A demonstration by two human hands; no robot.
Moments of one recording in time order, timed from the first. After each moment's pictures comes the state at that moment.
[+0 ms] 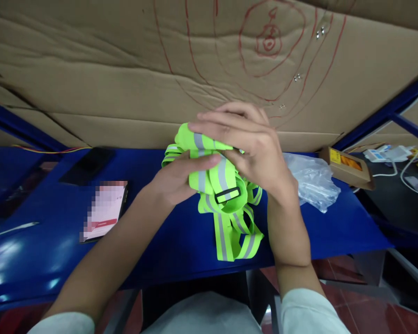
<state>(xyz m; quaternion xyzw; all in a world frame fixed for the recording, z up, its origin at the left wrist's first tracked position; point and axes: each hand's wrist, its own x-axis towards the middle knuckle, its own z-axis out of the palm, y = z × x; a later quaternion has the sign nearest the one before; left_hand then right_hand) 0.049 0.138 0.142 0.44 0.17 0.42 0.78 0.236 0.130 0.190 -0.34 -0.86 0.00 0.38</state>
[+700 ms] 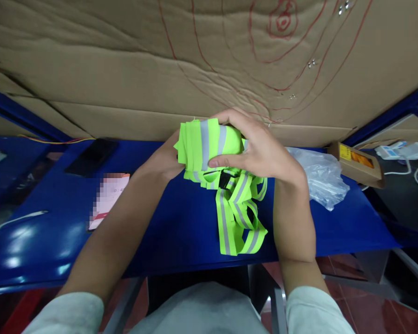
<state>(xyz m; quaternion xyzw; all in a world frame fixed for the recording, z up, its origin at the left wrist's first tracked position) 0.021 0.177 0.116 0.58 0.24 0.48 0.61 0.235 0.149 0.184 -0.36 -0.85 0.17 0.34</state>
